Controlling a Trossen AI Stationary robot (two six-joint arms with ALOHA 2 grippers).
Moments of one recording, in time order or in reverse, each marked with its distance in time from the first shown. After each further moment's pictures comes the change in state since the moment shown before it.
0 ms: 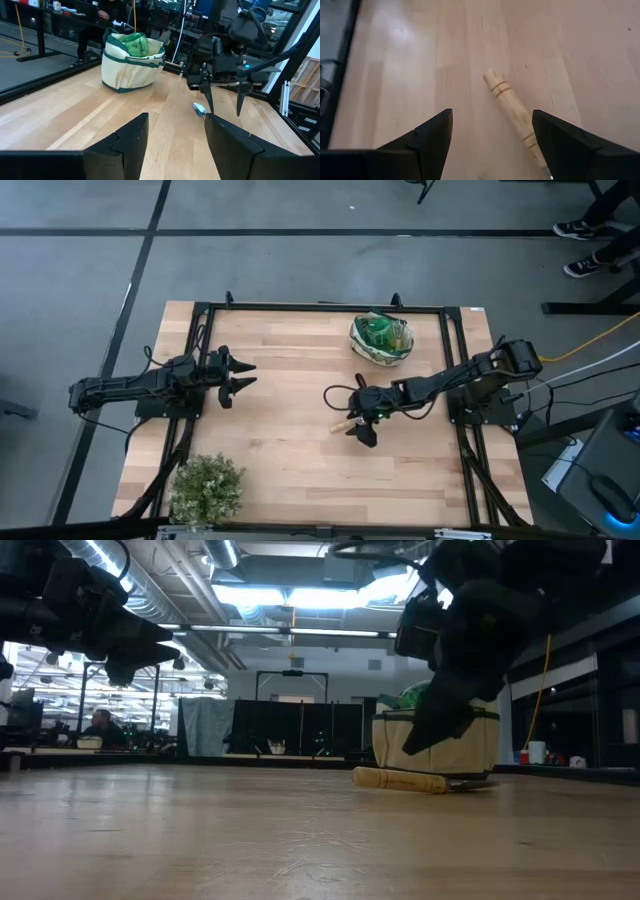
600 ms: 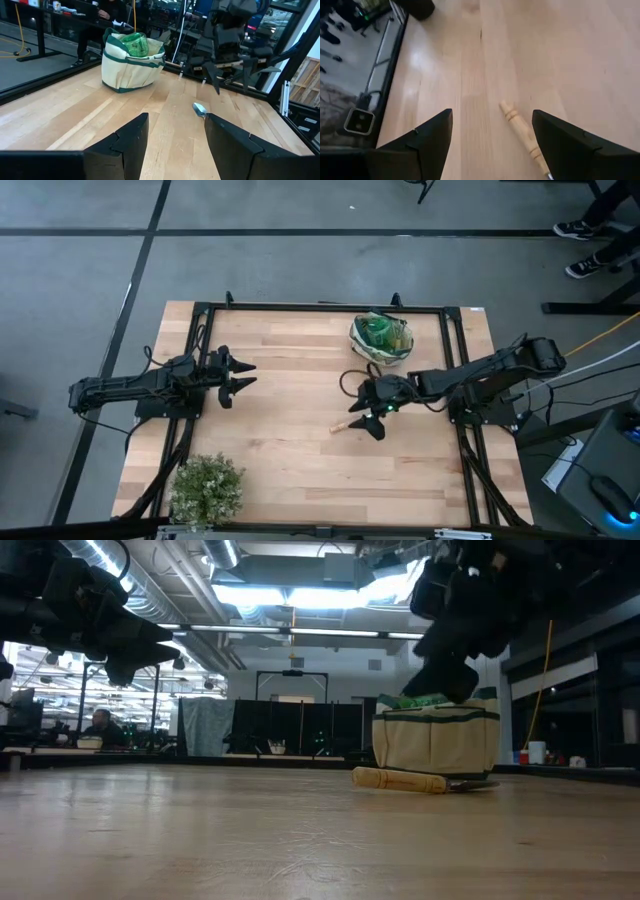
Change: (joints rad) left arm 0.000 0.000 0.000 0.000 0.000 0.000; right arm -0.027 -0.198 -0.059 0.038 -0.014 0.023
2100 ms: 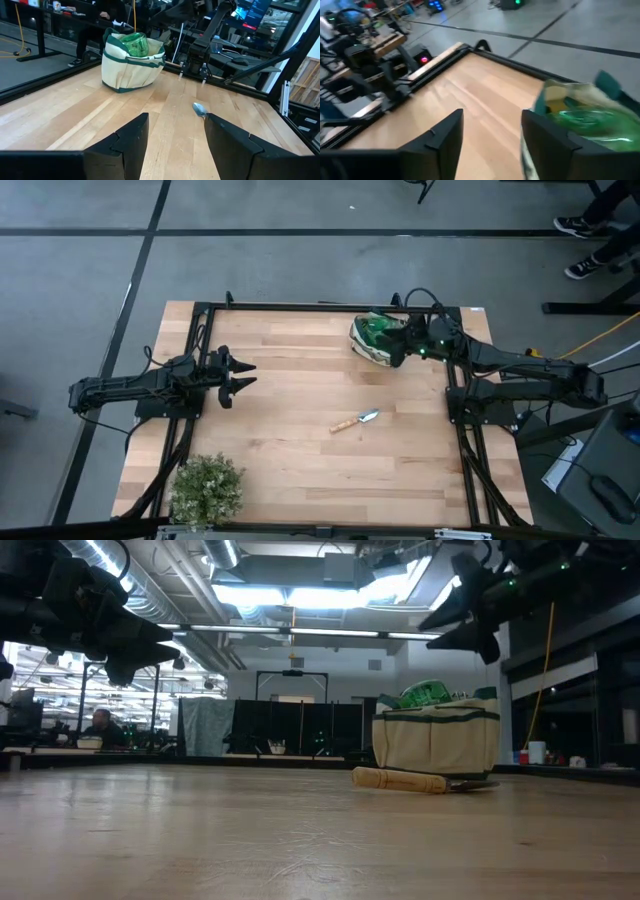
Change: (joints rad) left arm 0.000 0.000 0.000 0.000 0.000 0.000; right arm -0.506 -0.519 -0.113 -0.090 0.233 -0.007
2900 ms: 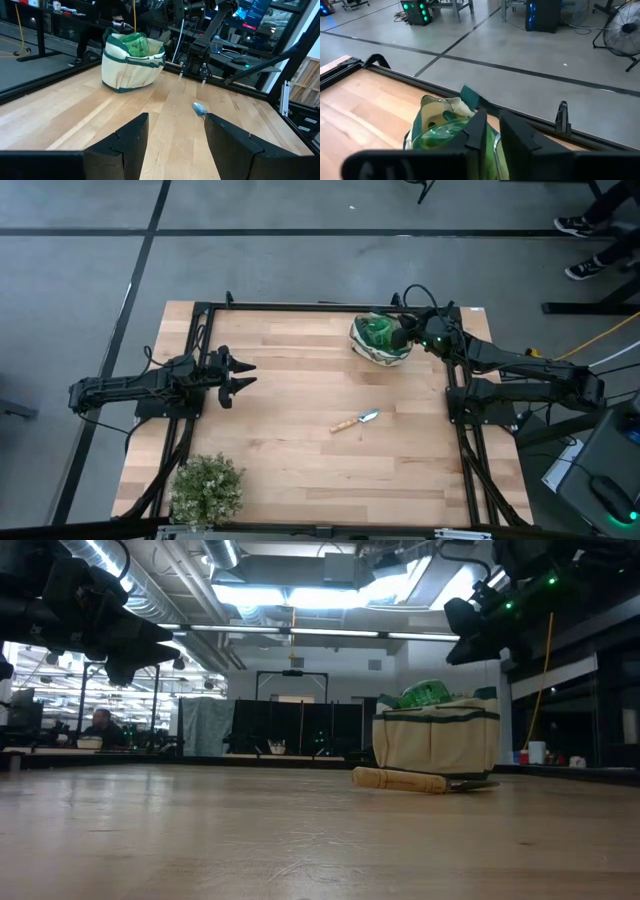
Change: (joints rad) left arm 0.000 0.000 0.000 0.000 0.000 0.000; right arm -0.054 0.000 0.000 -0.112 0.443 -0.087
